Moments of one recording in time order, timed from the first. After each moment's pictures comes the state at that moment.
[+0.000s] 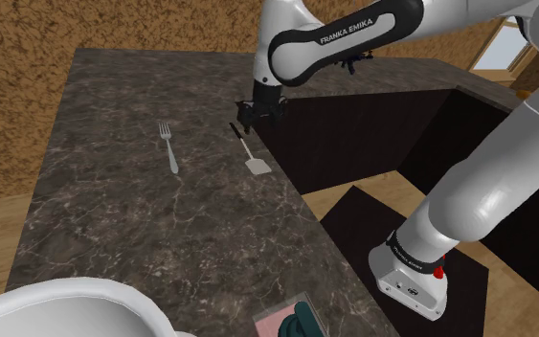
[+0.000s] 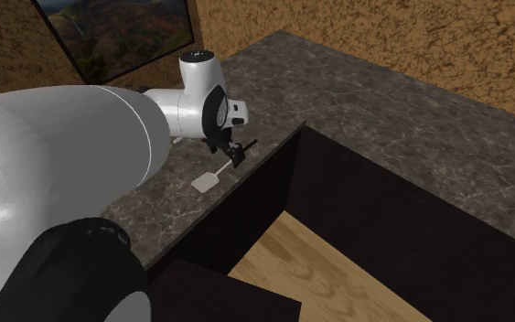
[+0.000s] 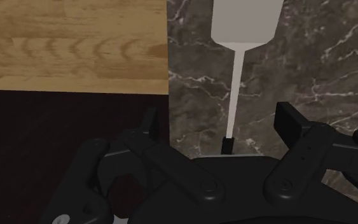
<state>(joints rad) -0.08 -0.07 0.26 -2.22 -0.04 2.20 0.54</state>
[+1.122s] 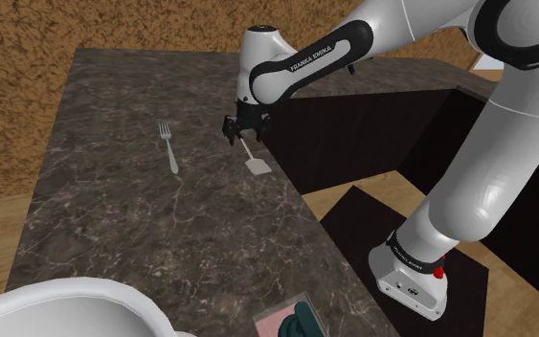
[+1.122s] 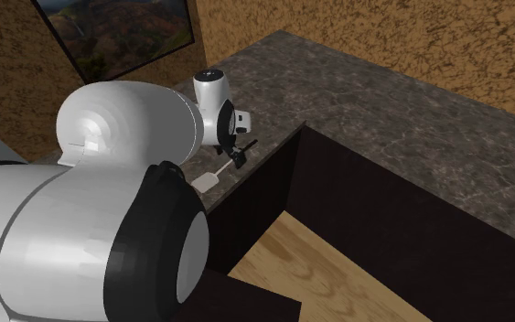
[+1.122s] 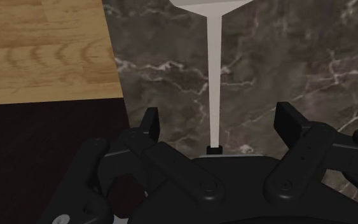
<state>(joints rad) -0.07 0.16 0.25 -2.15 -0.11 2.35 0.67</state>
